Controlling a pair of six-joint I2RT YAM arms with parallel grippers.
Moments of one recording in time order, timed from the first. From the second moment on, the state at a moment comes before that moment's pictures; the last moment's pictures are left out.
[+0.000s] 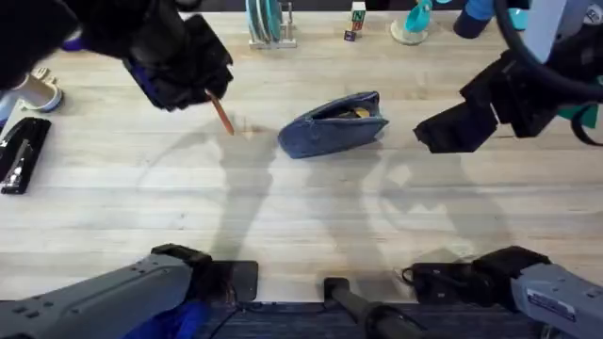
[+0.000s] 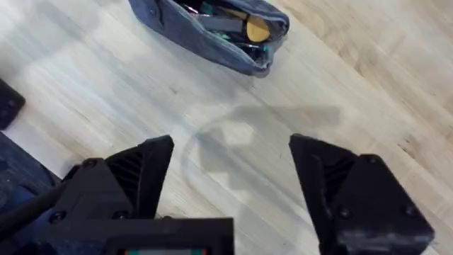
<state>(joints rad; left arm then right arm) -0.26 1.31 1.39 -1.29 -0.19 -0.89 0.30 1.12 1.35 -1.30 -0.19 -0.32</state>
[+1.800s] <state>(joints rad) -0.41 1.31 1.54 -0.99 0.38 0.38 0.30 1.12 1.35 -1.30 -0.19 -0.32</state>
